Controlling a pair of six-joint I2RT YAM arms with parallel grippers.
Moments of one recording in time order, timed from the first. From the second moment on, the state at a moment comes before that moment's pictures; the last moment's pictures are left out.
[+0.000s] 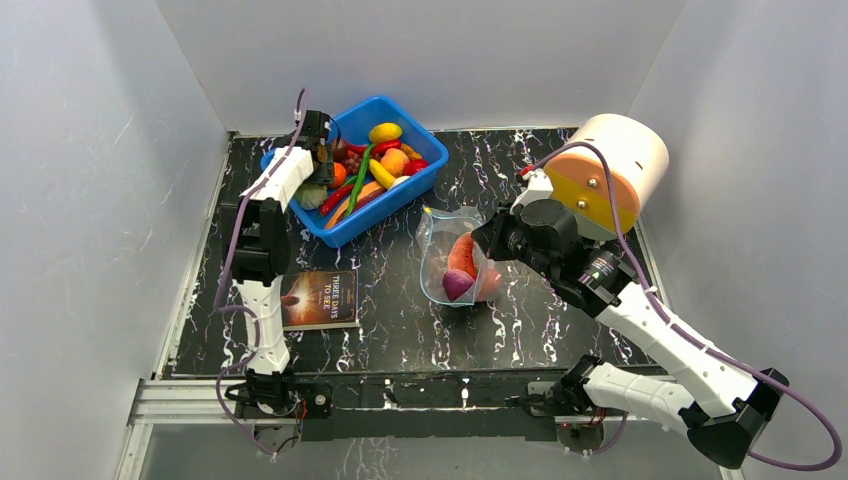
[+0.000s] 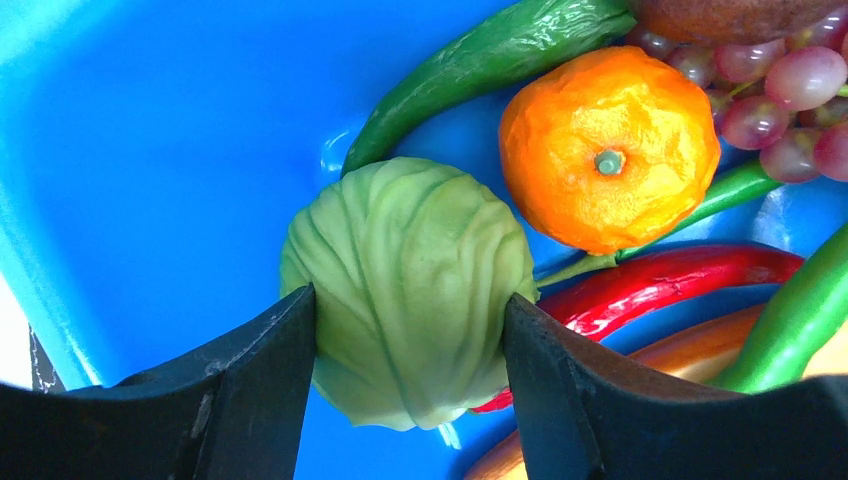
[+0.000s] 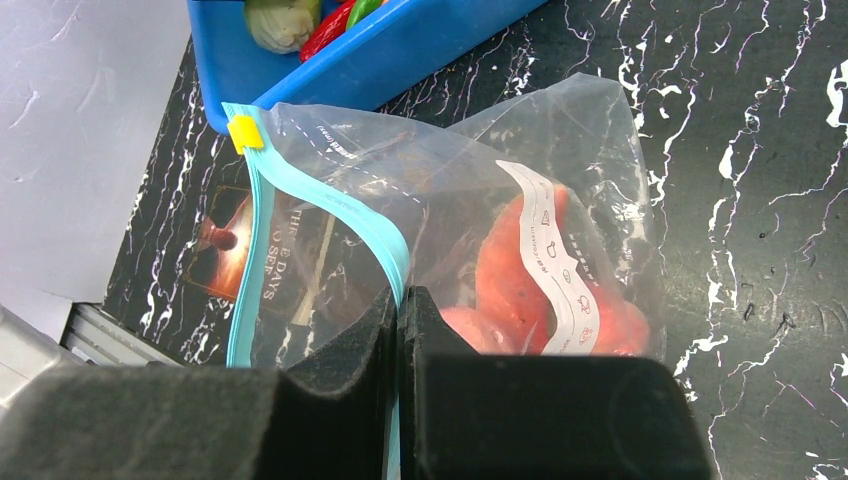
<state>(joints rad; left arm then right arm) -0.15 2.18 1.85 -0.70 -0.42 -0.16 0.72 0.96 1.02 -0.47 0.17 0.58</state>
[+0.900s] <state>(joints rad) -0.15 1.87 1.71 -0.71 -0.19 -0.20 0.72 0.95 1.01 -0.47 0.17 0.62</state>
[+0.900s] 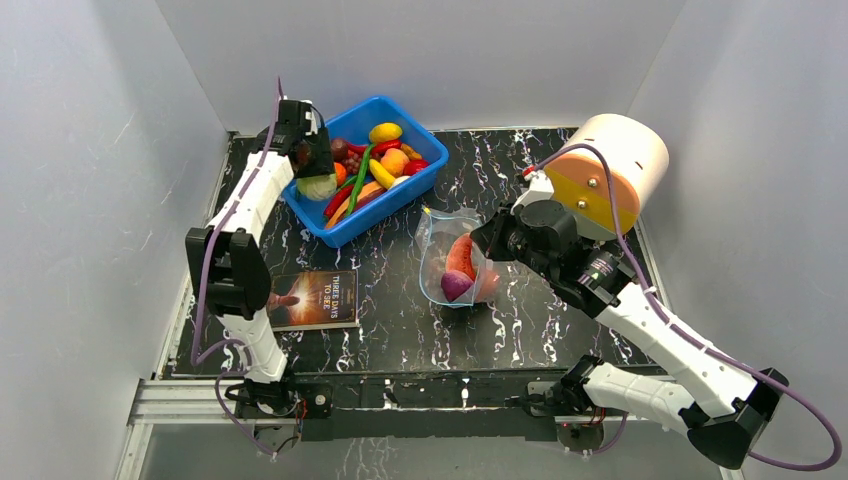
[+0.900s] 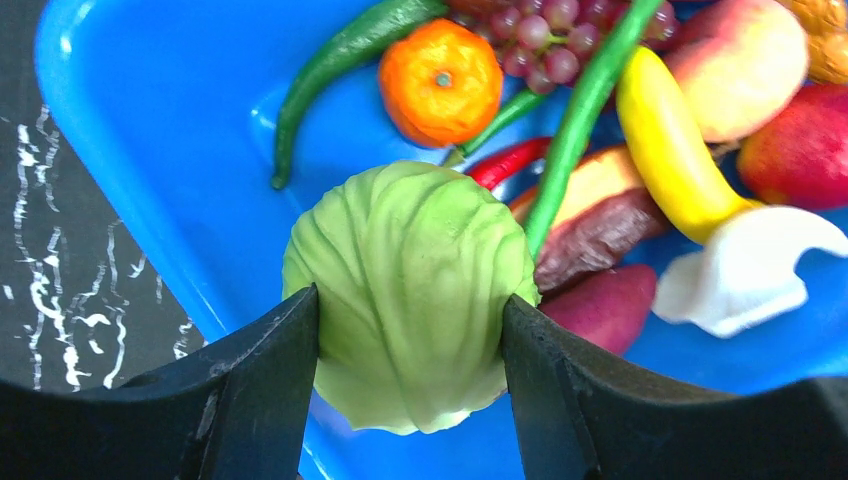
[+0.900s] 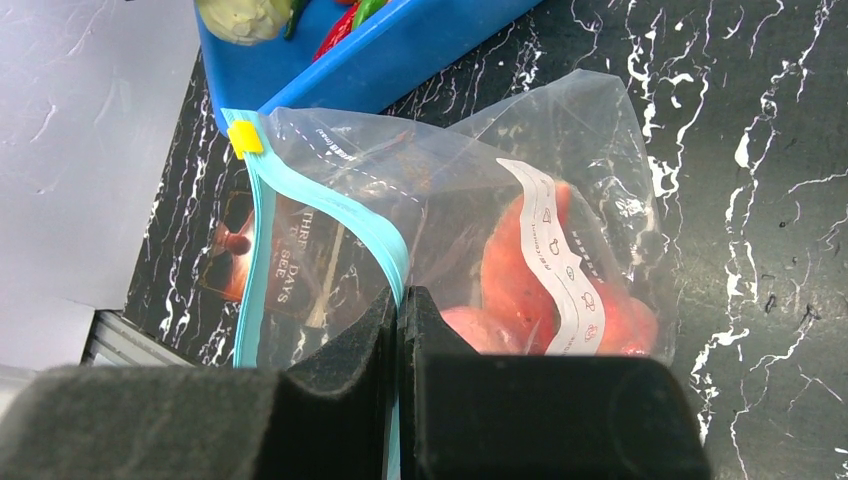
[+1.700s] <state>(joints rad) -0.16 1.55 1.41 -0.61 0.36 -0.34 0.72 1.05 0.98 -0.40 0.13 0.68</state>
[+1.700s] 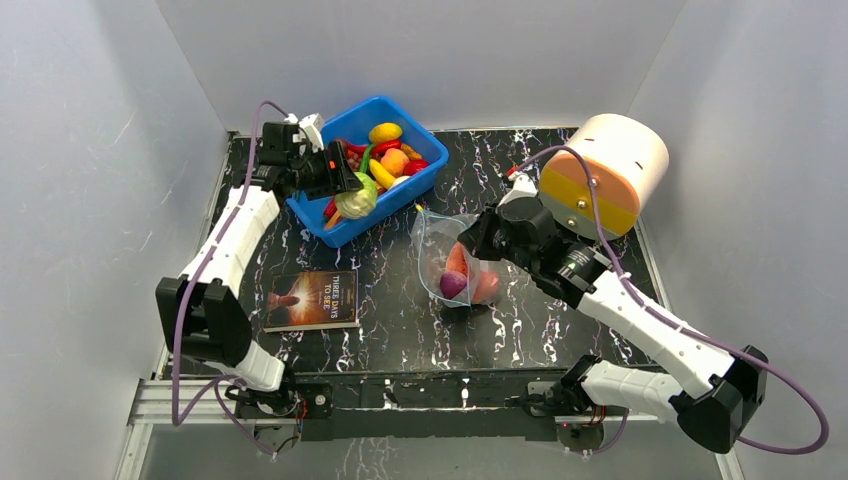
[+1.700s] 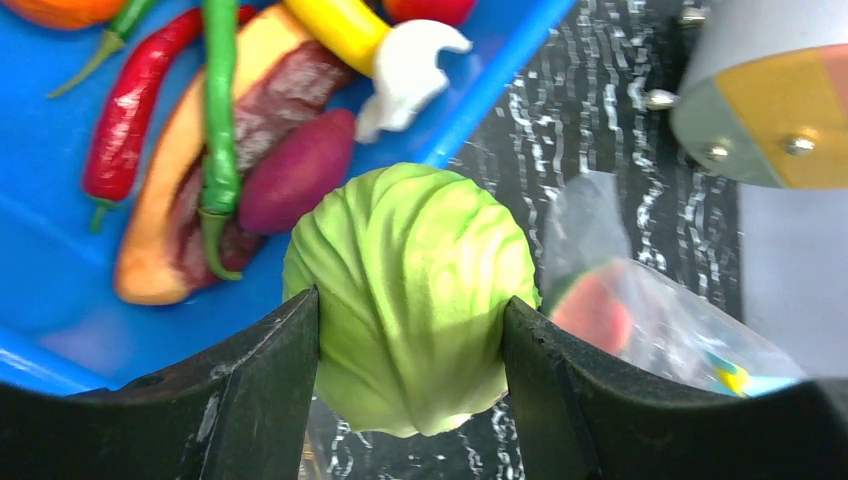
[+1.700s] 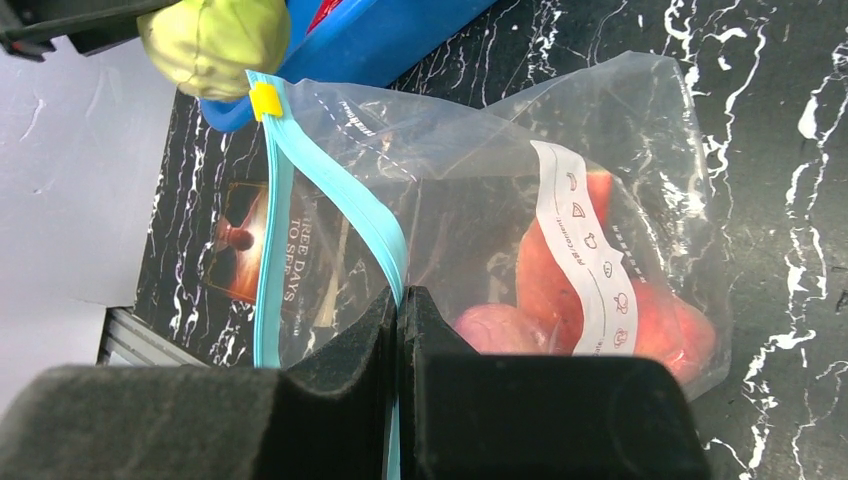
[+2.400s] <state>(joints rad) -0.17 1.25 1.10 -0.29 0.74 -0.69 0.72 1.16 0.98 -0.27 0.09 0.76</state>
